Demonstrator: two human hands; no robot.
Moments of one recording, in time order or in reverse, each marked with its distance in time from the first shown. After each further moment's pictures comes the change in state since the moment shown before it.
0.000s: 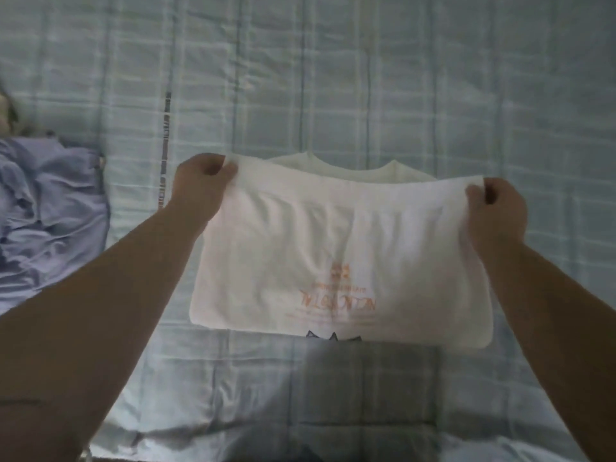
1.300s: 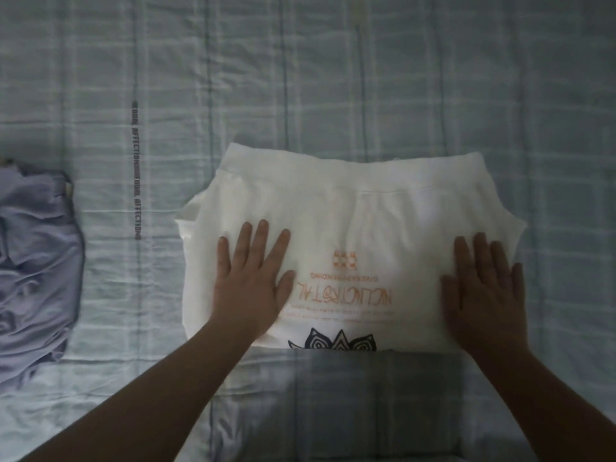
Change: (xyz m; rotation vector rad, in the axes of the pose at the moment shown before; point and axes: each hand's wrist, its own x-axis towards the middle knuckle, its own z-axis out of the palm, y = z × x) left_hand -0.099 -0.064 0.069 1.102 -0.348 0.543; right_hand -0.103 0.069 0.026 -0.575 -0.268 -0.276
